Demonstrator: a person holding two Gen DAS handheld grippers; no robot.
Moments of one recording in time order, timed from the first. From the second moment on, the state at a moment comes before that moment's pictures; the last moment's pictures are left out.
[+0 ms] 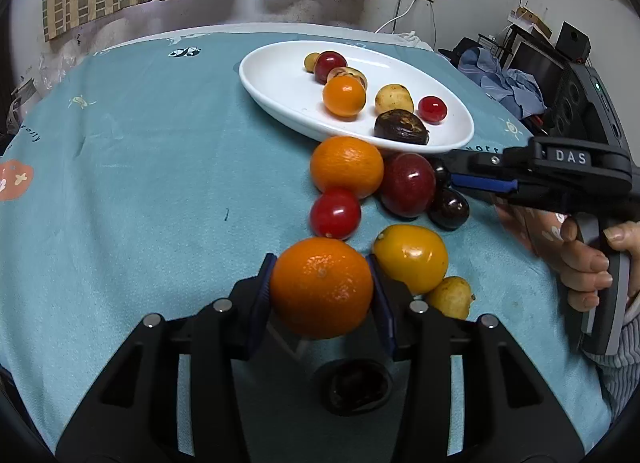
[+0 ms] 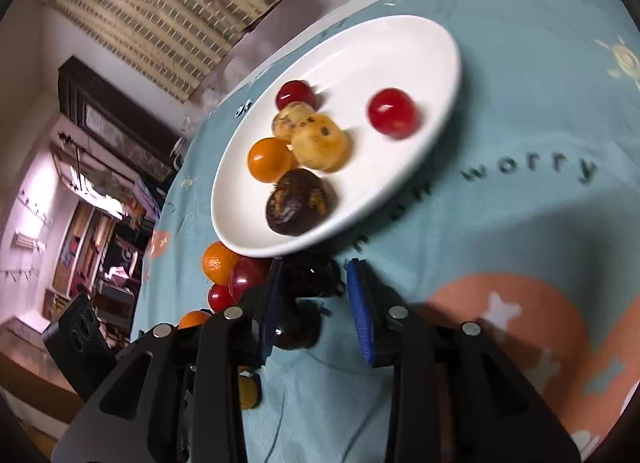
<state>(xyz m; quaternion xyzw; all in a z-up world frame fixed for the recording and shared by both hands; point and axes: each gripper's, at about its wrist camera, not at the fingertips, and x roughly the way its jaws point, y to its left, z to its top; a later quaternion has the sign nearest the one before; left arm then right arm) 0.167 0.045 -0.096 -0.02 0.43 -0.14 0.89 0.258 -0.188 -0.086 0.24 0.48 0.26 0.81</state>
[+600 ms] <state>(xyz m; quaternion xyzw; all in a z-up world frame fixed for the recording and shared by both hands) 0.162 0.039 -0.093 -0.01 0.42 -0.15 0.90 0.239 -0.176 -0.074 0.16 0.45 0.24 0.85</state>
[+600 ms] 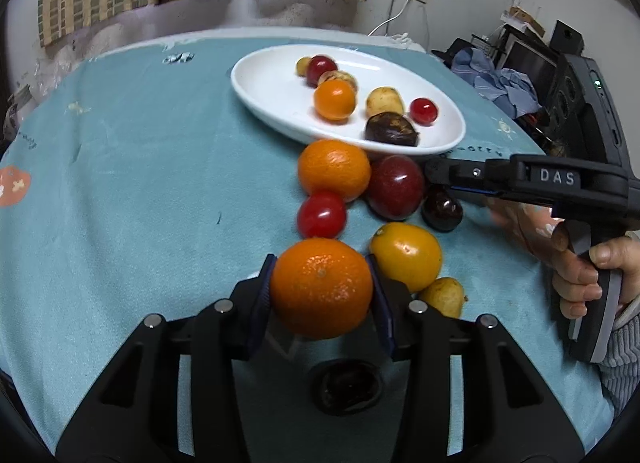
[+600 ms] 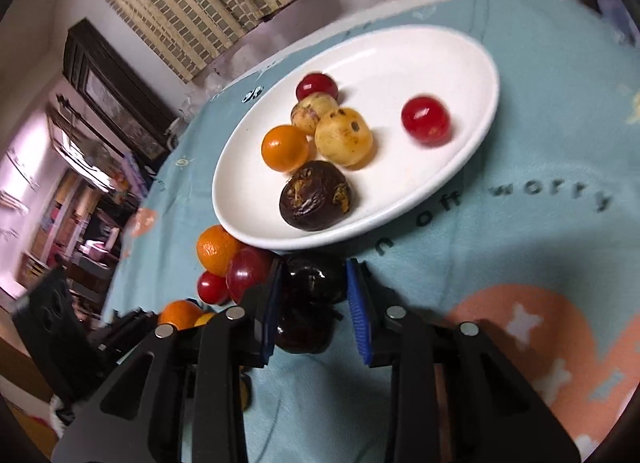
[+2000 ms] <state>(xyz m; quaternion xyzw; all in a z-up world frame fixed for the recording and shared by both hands) 0.175 0.053 -0.037 0.00 0.34 -0.05 0.94 0.214 -0.194 -0.008 0.12 0.33 0.17 0.92</state>
